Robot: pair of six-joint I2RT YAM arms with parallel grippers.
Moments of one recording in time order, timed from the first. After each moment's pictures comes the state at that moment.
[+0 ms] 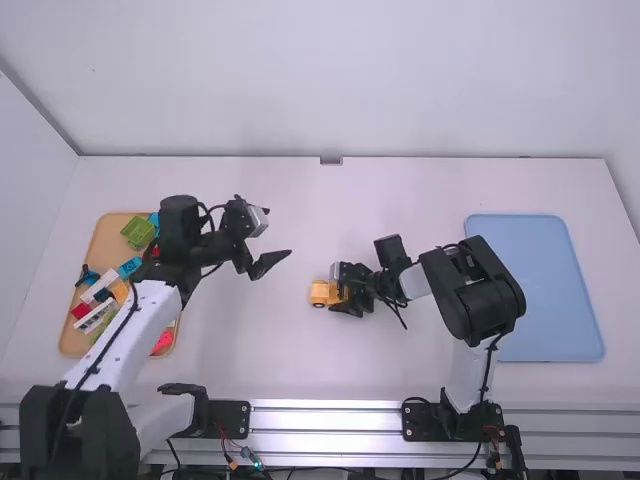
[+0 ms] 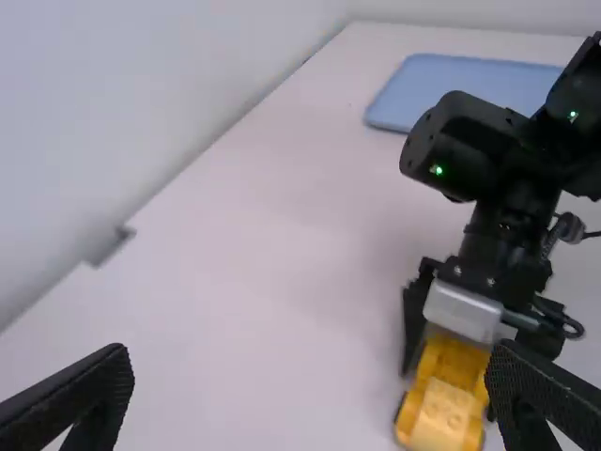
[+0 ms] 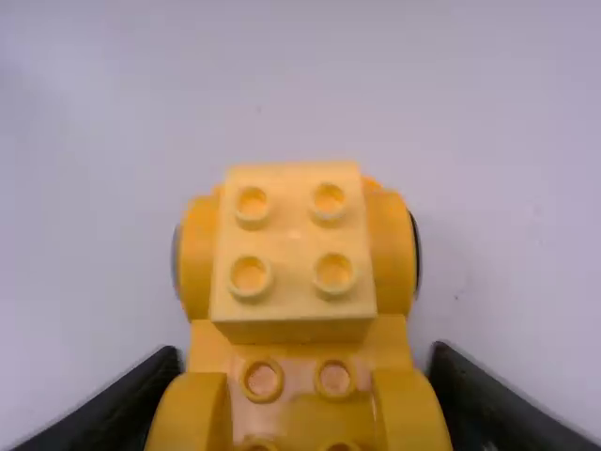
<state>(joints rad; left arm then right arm) -0.01 1.20 0.74 -0.11 0.88 0.58 0.37 2.01 0.72 0.21 -0.86 -0.93</state>
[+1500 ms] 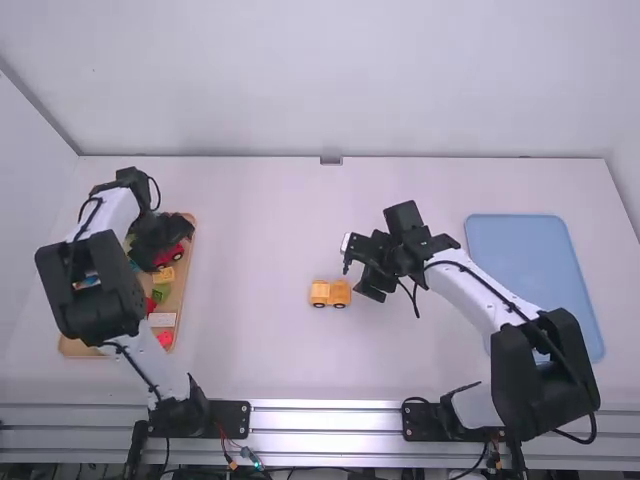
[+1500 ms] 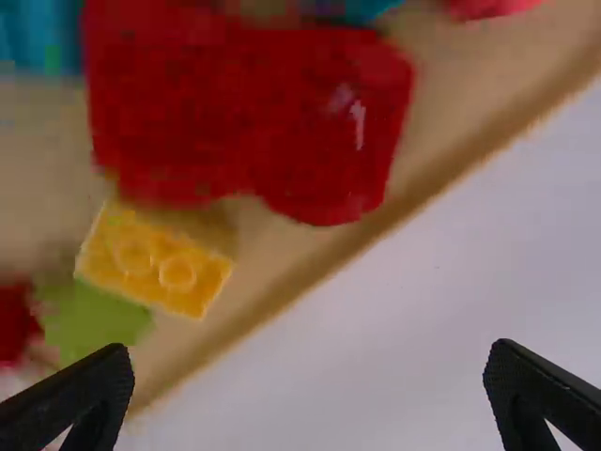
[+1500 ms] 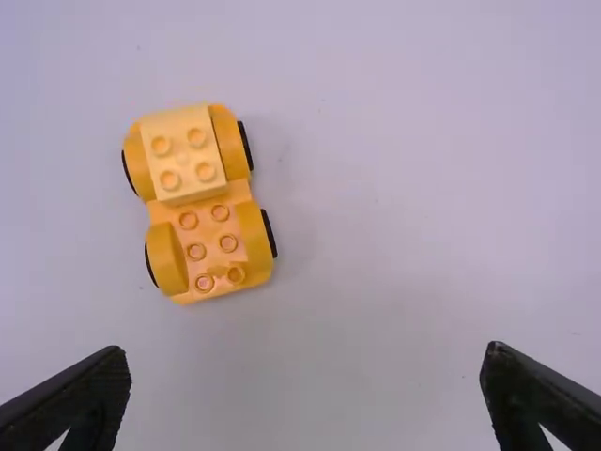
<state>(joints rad) 0.38 1.93 1.42 -1.01 0.05 -0.61 0.38 1.53 0.92 -0.53 -0.38 -0.89</state>
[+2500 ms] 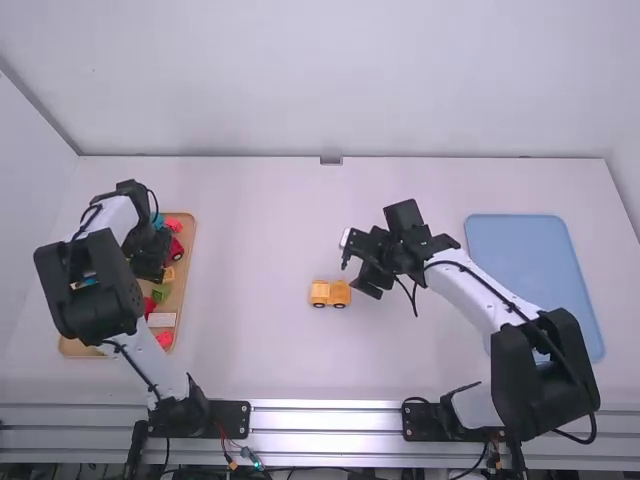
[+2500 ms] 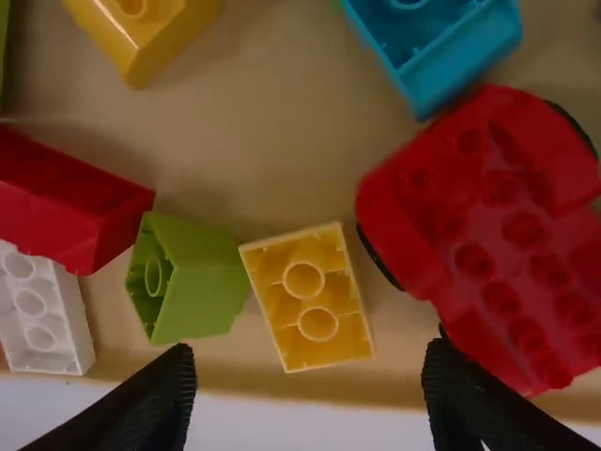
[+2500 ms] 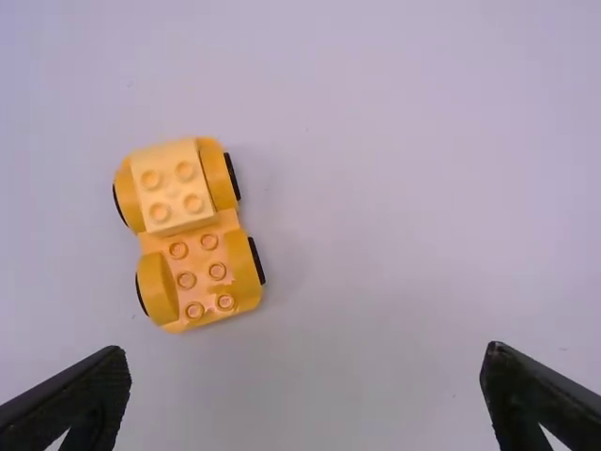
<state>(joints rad) 0.41 1.94 1.34 -0.97 -0.12 -1.23 0.38 1.53 0.92 -0.48 -0.40 -0.85</state>
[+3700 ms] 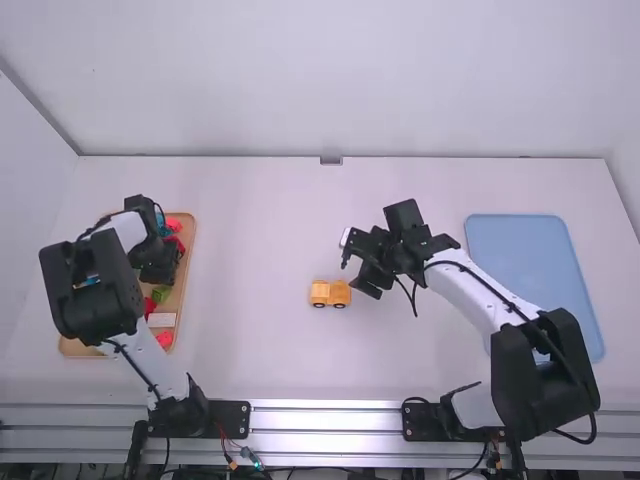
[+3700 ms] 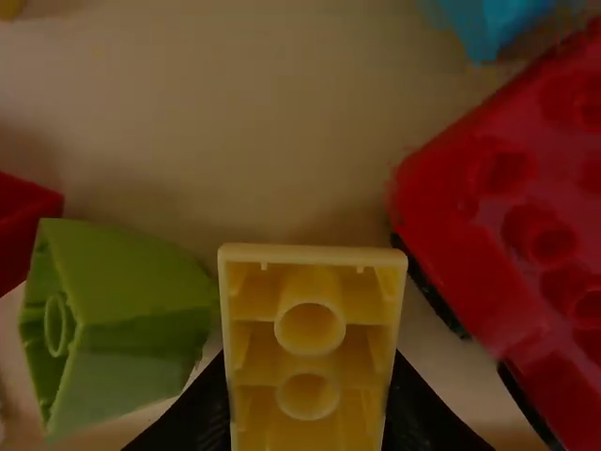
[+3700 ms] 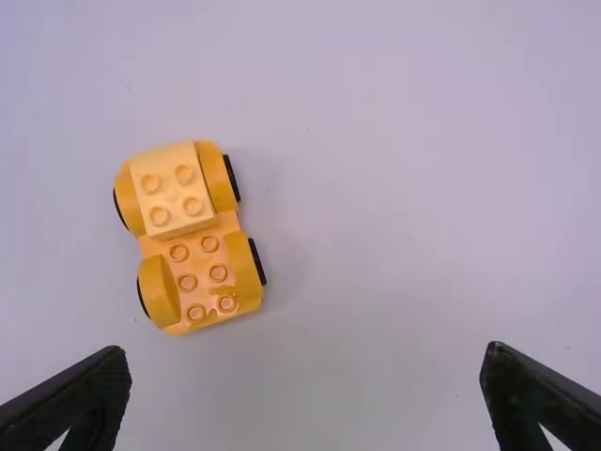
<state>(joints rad) 0.41 1.94 1.19 -0.77 -0.06 -1.19 0.38 1.53 0.92 -0.48 -0.40 -0.84</state>
